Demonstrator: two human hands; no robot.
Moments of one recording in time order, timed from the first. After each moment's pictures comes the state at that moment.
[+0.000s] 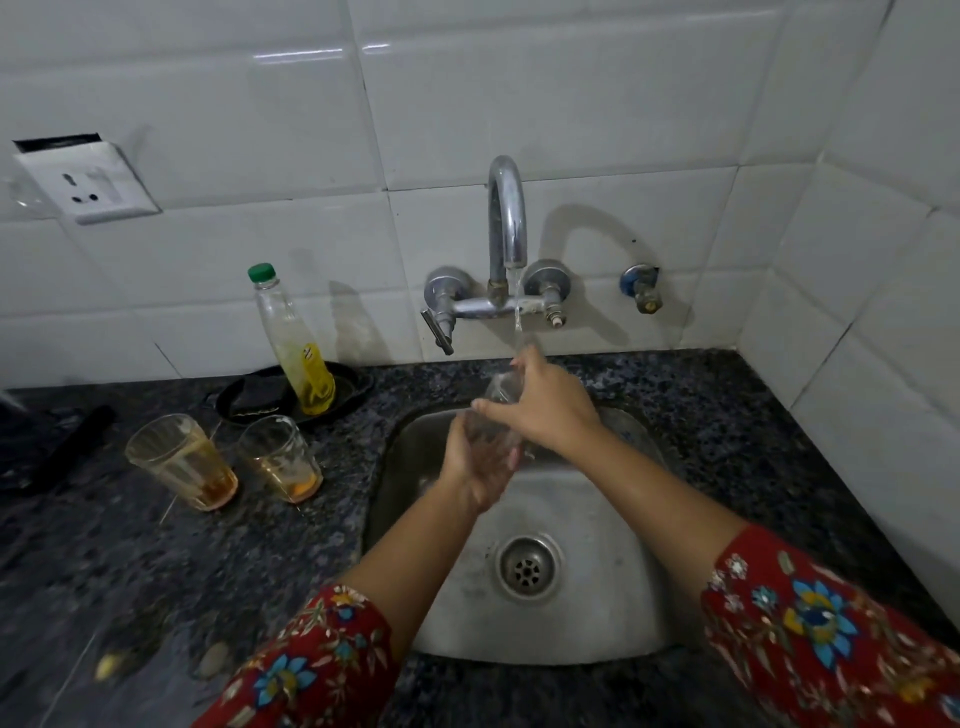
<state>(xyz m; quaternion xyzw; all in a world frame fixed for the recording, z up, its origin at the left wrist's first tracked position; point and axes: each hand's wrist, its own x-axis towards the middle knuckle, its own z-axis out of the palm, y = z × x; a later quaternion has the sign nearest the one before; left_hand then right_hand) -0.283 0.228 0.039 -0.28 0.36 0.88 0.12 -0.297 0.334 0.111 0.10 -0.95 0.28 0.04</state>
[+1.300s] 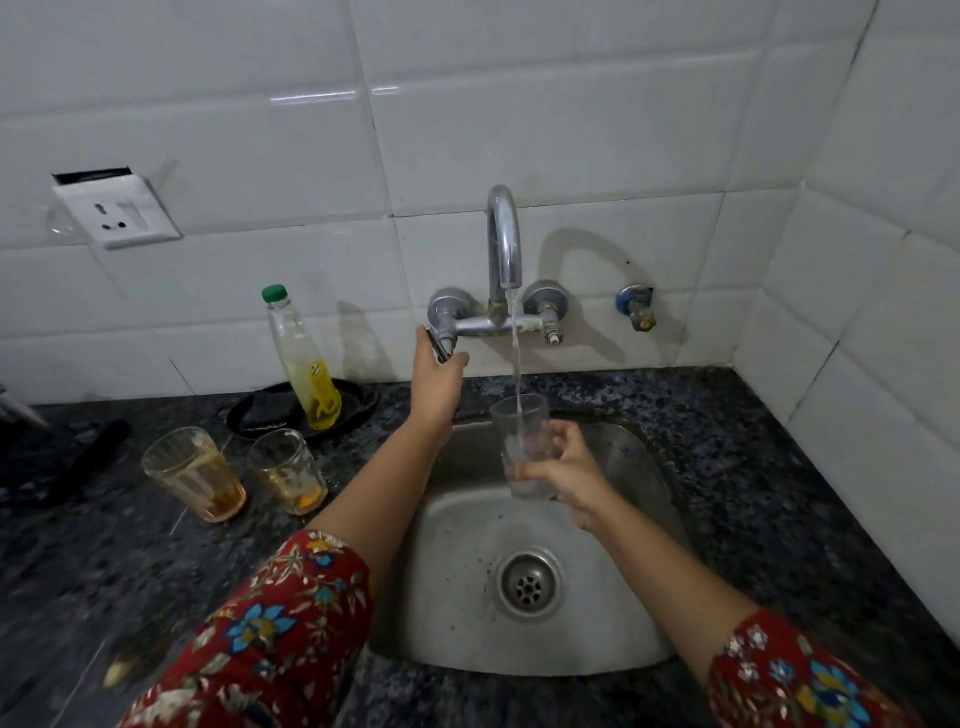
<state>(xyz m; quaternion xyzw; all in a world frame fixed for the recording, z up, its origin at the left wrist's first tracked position) -0.318 0.201 0.121 -0.12 0.73 0.67 -0.11 -0.267 0.356 0.056 -0.07 -0.68 0.72 -0.14</state>
